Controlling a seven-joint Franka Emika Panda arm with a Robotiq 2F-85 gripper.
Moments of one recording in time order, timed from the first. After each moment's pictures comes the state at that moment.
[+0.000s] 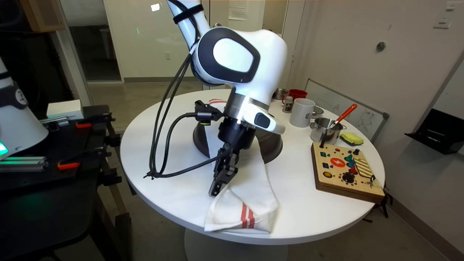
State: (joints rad) arm -0.18 0.69 -0.33 -1.95 -0.31 2.30 0.10
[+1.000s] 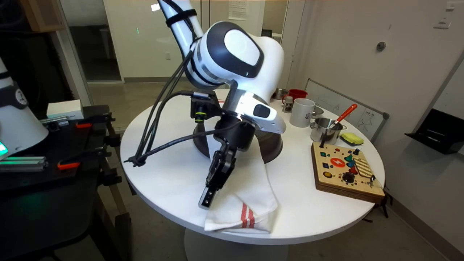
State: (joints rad) arm -0.10 0.71 -0.42 -1.92 -0.55 2.15 0.32
